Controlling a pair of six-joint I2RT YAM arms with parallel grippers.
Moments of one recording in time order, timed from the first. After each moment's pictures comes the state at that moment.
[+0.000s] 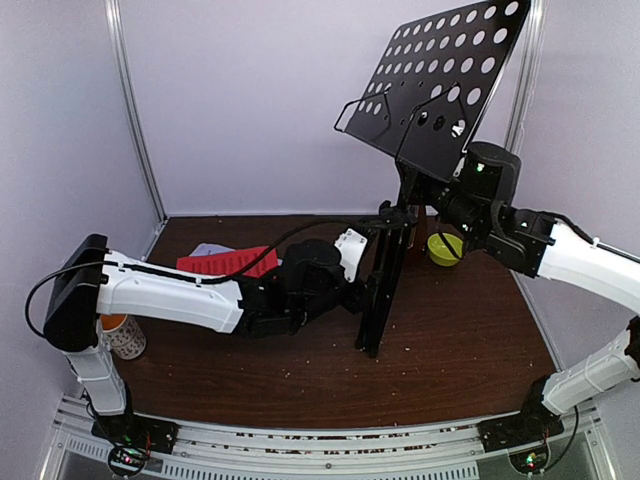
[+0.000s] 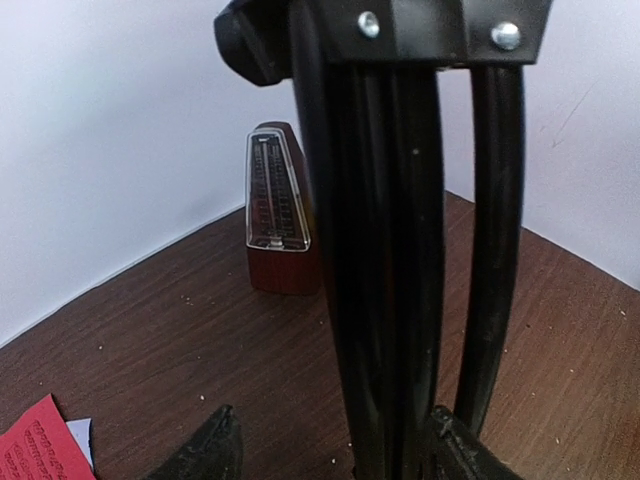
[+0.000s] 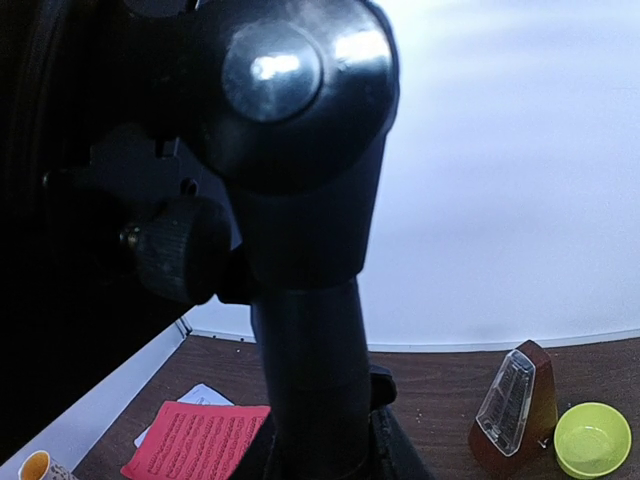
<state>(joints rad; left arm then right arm) -1.19 1.81 1.24 0.31 -0.44 -0.08 0.84 1.28 1.20 0.11 0.48 0.28</state>
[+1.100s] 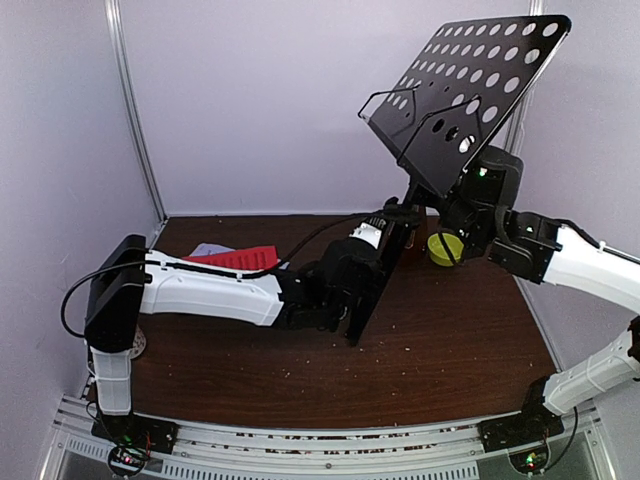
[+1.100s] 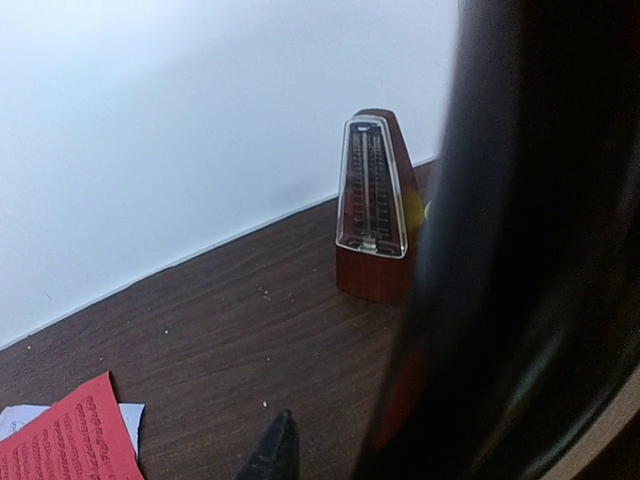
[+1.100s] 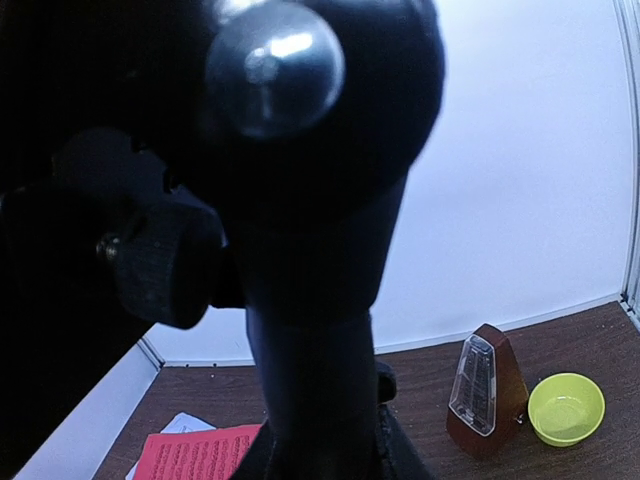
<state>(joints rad) -1.20 2.02 1.50 0.18 -0.72 -0.10 0.92 1.26 1.21 0.07 0.72 0.34</state>
